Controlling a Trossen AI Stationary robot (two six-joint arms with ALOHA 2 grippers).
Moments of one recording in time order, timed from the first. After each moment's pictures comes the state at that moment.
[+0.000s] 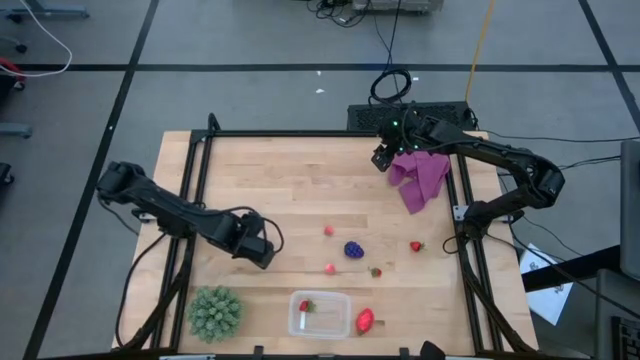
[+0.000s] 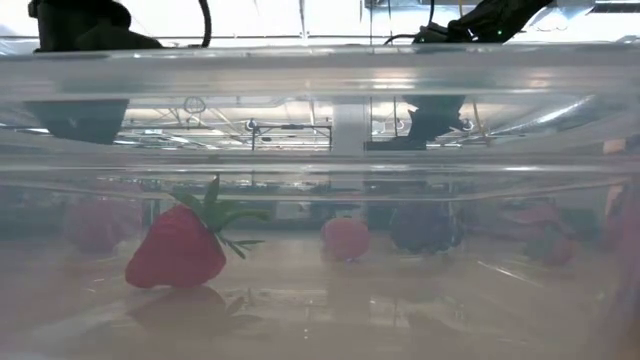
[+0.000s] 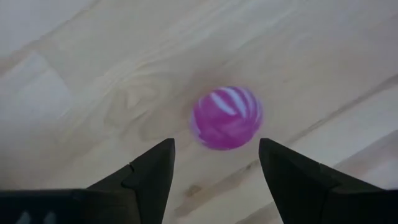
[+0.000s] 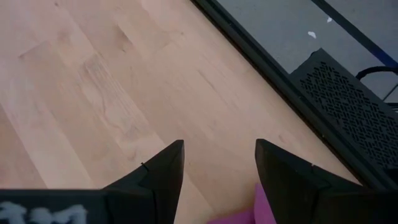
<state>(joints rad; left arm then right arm) -0.37 1.47 0.99 -1.00 -0.12 -1.35 -0.66 1.40 1.04 -0.55 0.00 0.01</state>
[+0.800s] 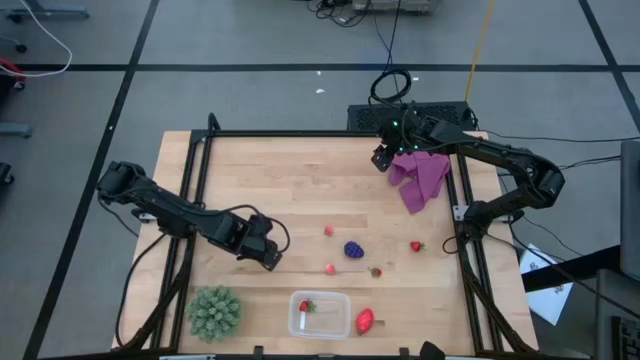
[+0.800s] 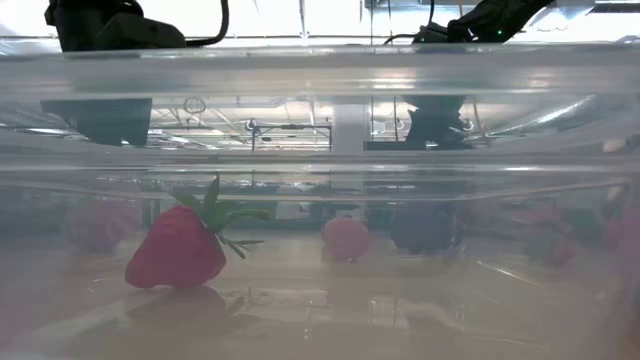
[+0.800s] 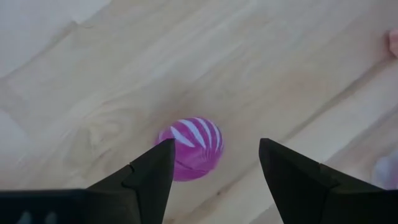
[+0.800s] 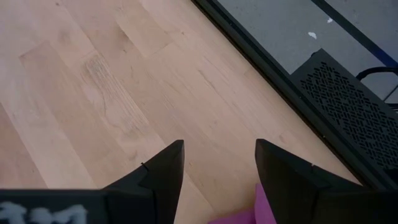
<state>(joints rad) -0.36 1.47 0.97 -0.86 -0.18 -1.27 -0.66 1.40 1.04 -0.55 0.00 0.01</state>
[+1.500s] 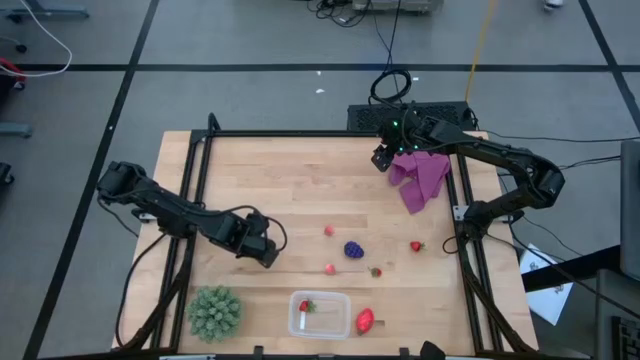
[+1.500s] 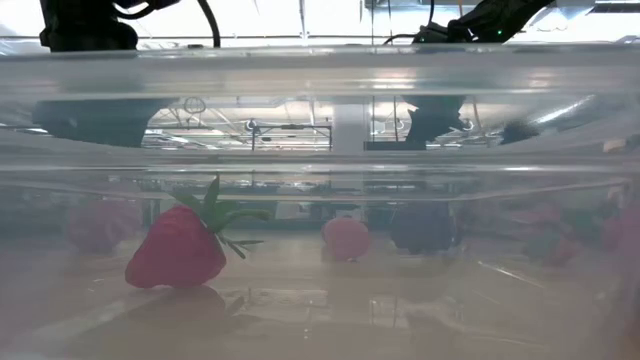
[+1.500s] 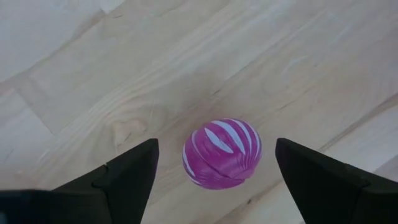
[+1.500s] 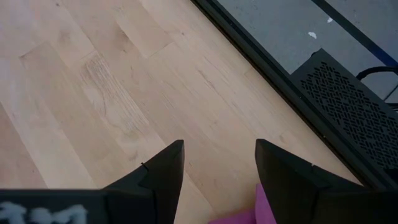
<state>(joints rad) -0.35 1.47 0.91 -0.86 -0.19 -1.28 -0.66 1.40 1.04 -0.55 0.00 0.01</state>
